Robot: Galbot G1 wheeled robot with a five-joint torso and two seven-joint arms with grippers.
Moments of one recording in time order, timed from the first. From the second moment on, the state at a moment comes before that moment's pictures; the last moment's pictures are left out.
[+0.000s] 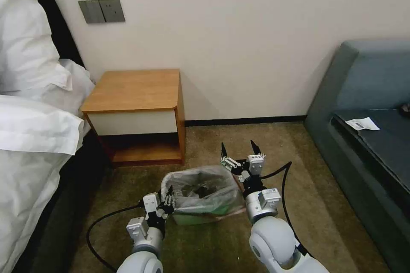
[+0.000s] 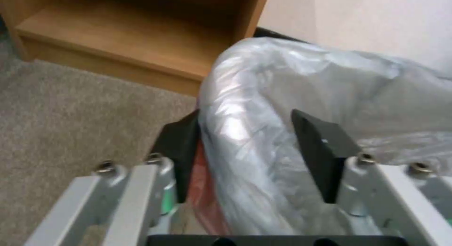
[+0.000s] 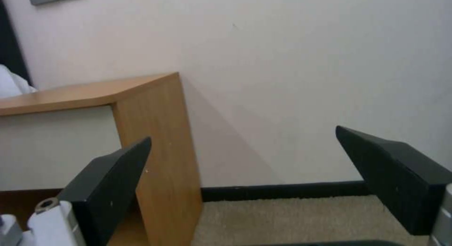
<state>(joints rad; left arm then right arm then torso) 1.65 -1.60 -0.45 -2.00 -0.27 0.22 -0.10 -1.31 1.26 0.06 1.98 0.19 0.04 0.37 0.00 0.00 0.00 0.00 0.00</state>
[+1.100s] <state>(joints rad) 1.59 -1.60 -0.49 -1.86 -0.11 -0.42 0.04 -1.34 1.33 0.04 1.88 0.07 0.15 0.28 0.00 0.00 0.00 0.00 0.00</state>
